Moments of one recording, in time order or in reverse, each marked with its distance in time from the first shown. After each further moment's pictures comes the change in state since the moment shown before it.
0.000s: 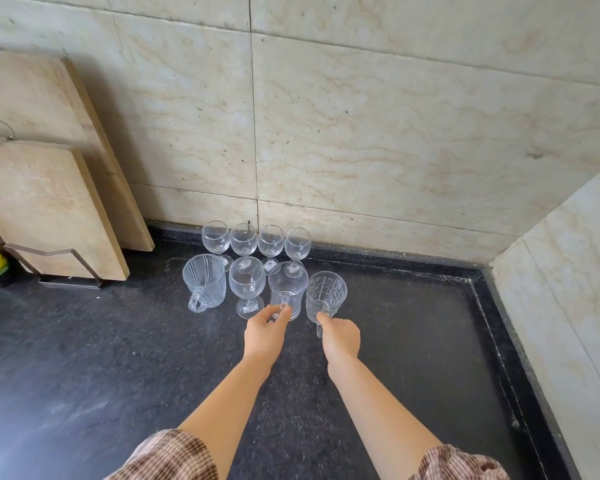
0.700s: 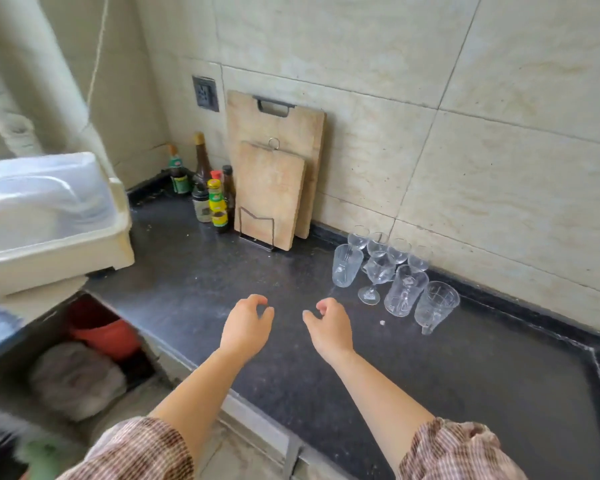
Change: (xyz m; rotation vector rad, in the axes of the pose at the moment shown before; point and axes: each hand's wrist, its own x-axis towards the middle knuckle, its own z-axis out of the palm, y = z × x) left_hand -0.179 -0.072 -0.245 0.478 0.484 0.155; right_hand -0.246 0.055 0.082 -0.540 -0.460 -0.746
